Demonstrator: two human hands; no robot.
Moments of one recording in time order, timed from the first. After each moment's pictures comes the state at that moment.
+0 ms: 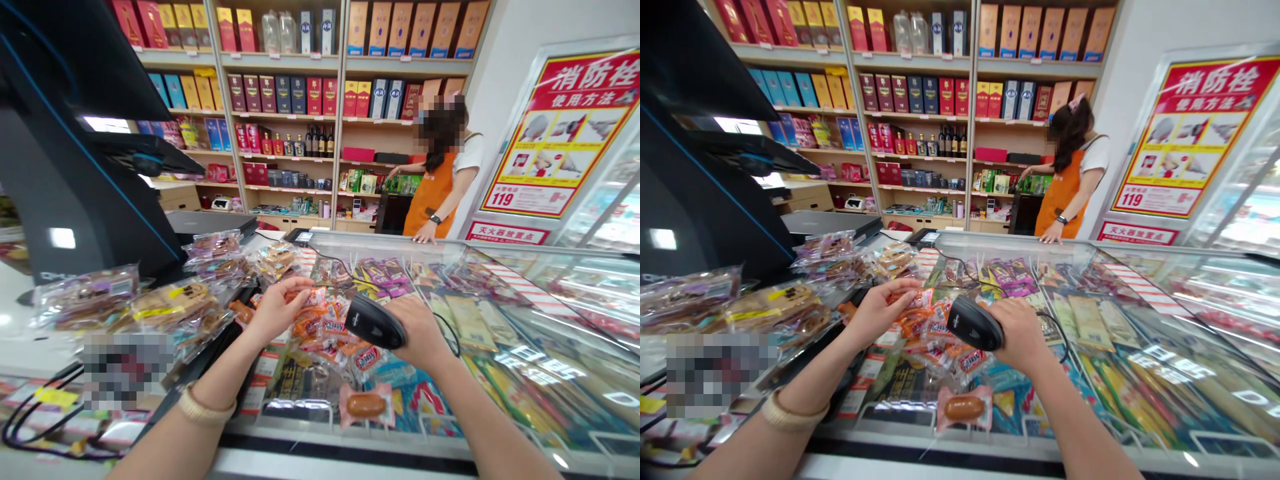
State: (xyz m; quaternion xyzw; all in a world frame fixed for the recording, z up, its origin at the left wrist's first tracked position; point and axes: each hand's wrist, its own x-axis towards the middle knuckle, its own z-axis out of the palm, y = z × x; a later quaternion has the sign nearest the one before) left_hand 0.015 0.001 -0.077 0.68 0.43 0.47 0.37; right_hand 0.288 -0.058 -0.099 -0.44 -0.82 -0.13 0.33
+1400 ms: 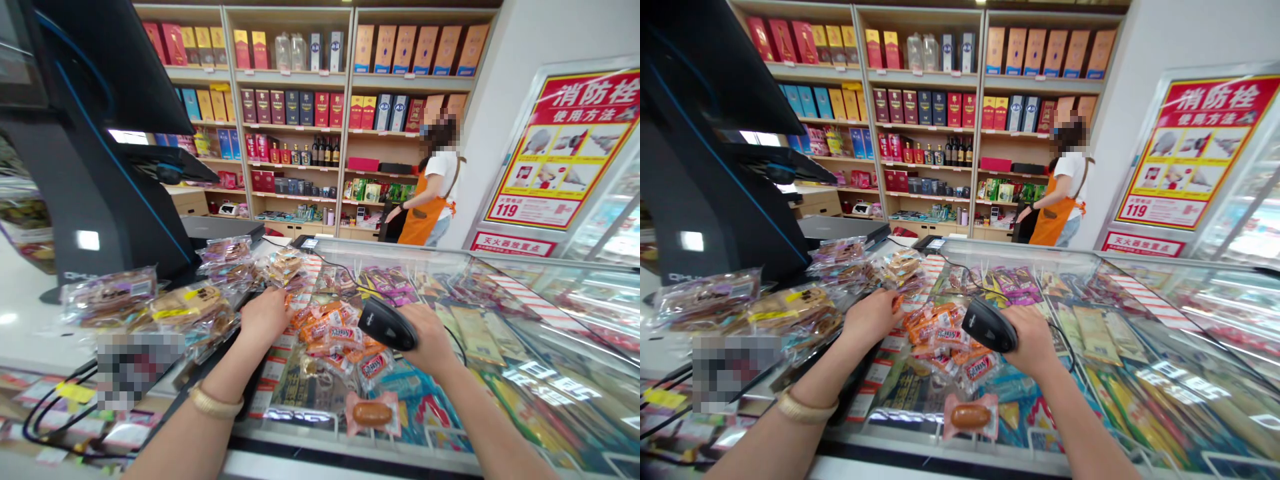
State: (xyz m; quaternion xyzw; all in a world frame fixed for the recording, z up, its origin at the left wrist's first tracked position) left_hand -0.009 0.006 -0.068 0.72 0.68 0.10 -0.04; right_hand 0.302 -0.050 -0.109 -0.43 -0.81 -0.15 0.36
